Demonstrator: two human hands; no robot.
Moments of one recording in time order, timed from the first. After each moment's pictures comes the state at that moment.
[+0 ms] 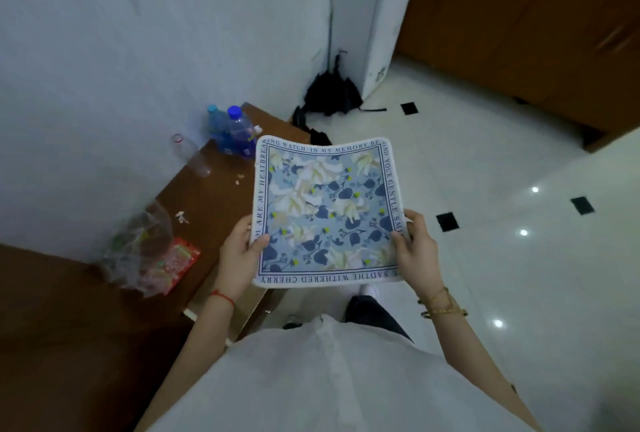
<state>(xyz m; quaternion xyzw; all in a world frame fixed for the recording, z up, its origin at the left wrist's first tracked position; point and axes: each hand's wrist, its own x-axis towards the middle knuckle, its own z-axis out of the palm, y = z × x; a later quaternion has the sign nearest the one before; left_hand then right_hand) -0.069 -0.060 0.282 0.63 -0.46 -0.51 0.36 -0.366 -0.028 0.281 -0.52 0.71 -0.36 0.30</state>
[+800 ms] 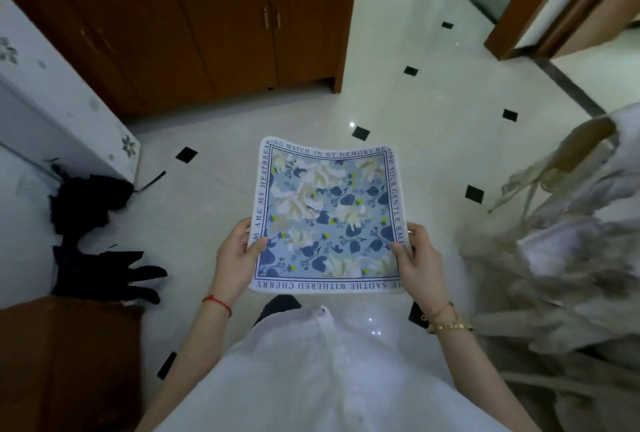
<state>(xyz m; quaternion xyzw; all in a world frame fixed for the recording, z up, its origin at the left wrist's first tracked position) -0.570 -0.091 0.290 0.36 -0.68 -0.62 0.16 -0.737 0.163 0.292 -0.20 0.88 -0.42 0.10</state>
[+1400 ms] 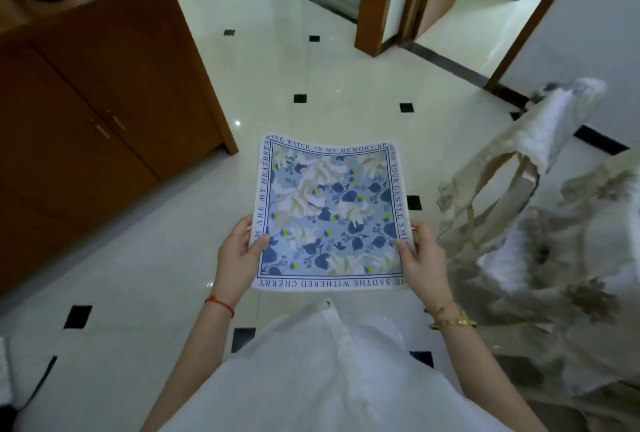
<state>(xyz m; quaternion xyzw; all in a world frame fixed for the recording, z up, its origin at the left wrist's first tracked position) -1.030 -0.153 0.304 0.18 -0.73 -0.65 0.03 -1.066 0.146 0.286 0.01 0.89 -0.45 -0.02</state>
